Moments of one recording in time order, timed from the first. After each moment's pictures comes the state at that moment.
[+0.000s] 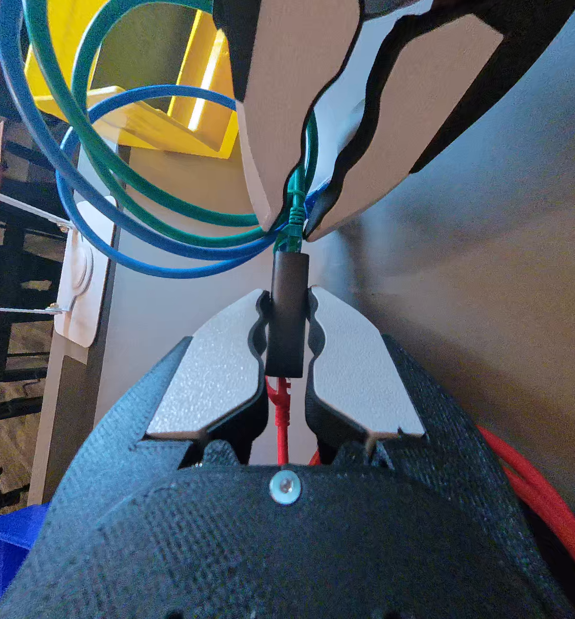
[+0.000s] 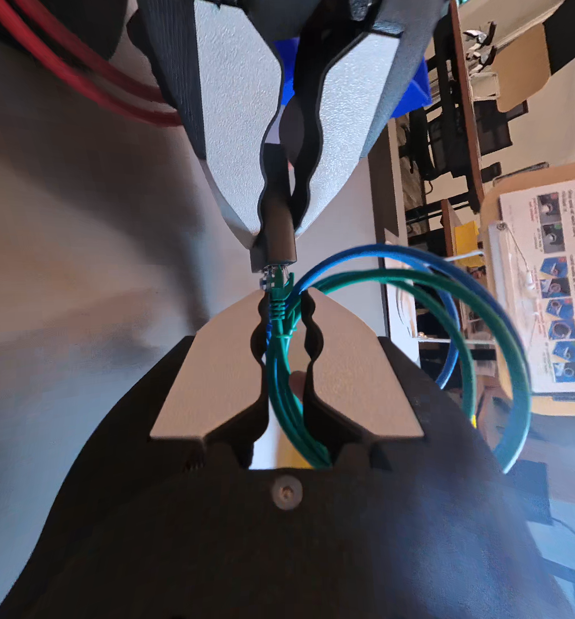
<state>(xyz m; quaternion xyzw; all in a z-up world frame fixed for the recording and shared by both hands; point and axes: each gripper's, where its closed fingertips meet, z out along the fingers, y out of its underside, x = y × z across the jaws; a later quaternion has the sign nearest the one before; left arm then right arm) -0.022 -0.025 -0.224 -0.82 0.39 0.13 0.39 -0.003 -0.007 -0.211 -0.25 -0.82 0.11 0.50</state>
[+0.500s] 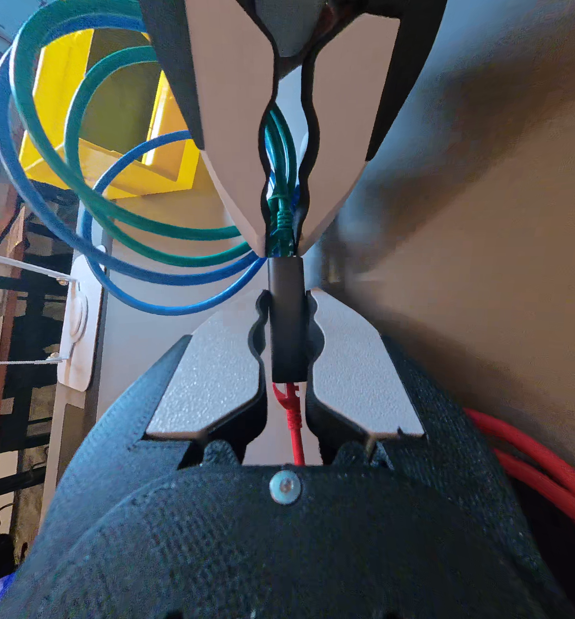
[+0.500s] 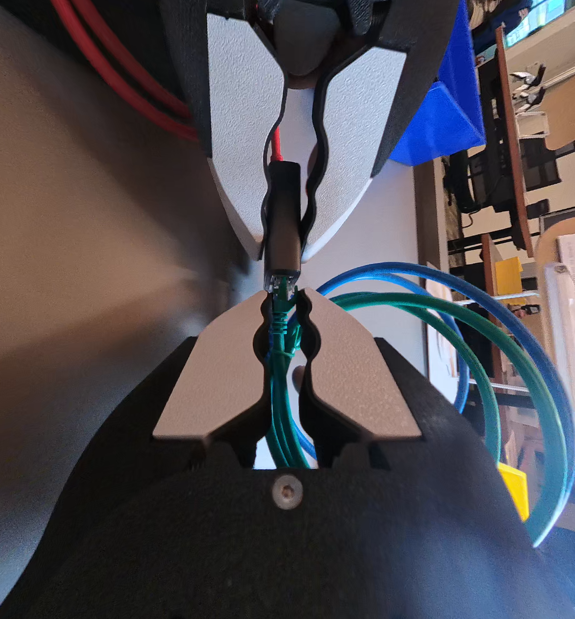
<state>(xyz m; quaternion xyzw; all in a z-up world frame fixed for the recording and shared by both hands) -0.007 -0.049 -0.243 -0.76 0.47 0.13 0.43 0.002 -0.039 -0.234 -0.21 -0.85 0.16 0.46</state>
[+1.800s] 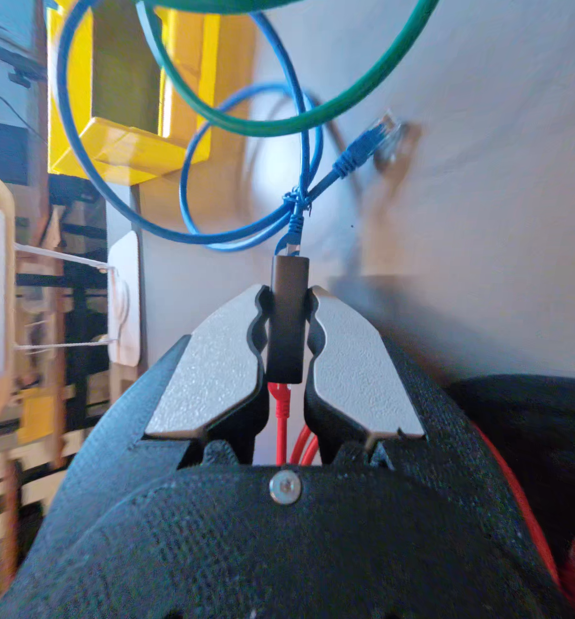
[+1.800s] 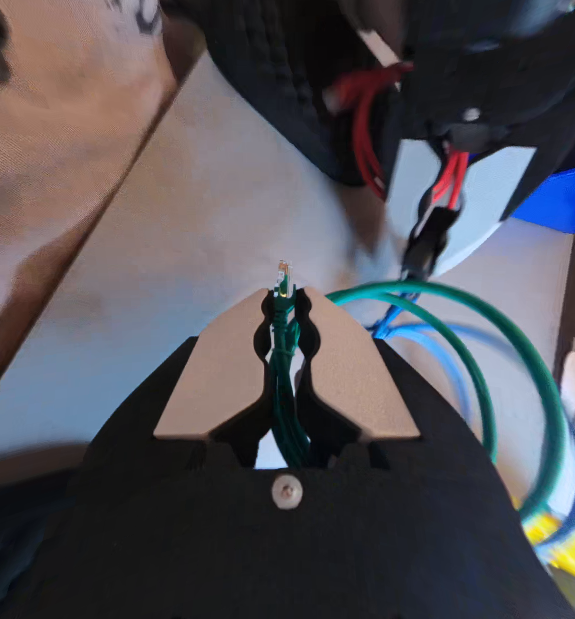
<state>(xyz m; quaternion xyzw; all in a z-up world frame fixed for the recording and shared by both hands) -0.033 -0.056 -0.230 -0.74 0.51 0.20 0.39 0.095 -0.086 -0.212 -0.13 -0.92 0.26 0.26</state>
